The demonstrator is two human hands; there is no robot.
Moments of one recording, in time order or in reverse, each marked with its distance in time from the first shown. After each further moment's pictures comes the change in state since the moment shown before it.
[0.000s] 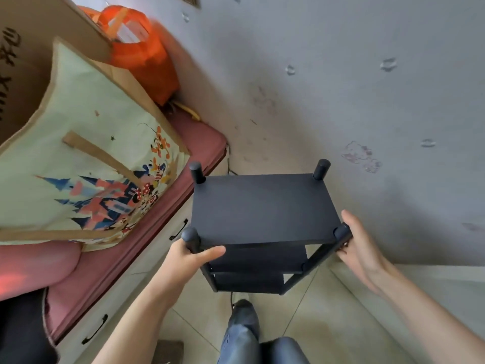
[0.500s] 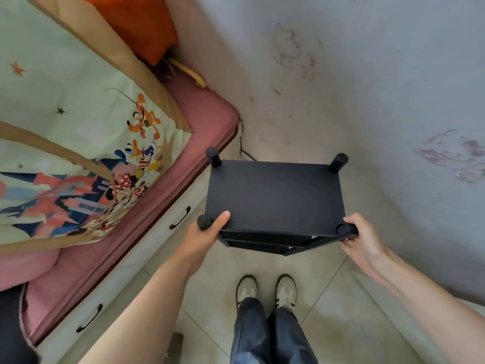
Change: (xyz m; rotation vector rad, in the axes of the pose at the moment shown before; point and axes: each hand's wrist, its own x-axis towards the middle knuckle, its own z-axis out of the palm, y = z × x) left_hand 0.197 -0.067 0.025 -0.165 0.030 -0.141; right_hand 0.193 0.044 0.010 0.096 0.140 0.210
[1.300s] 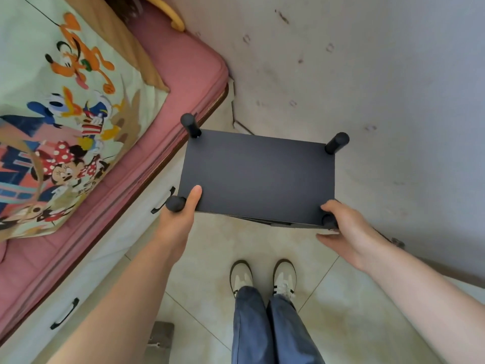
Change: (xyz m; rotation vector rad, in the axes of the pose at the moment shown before) left_hand 0.091 -0.061 -0.009 -0.088 0.211 0.025; right_hand 0.086 0.056 0.030 -0.199 0.074 0.162
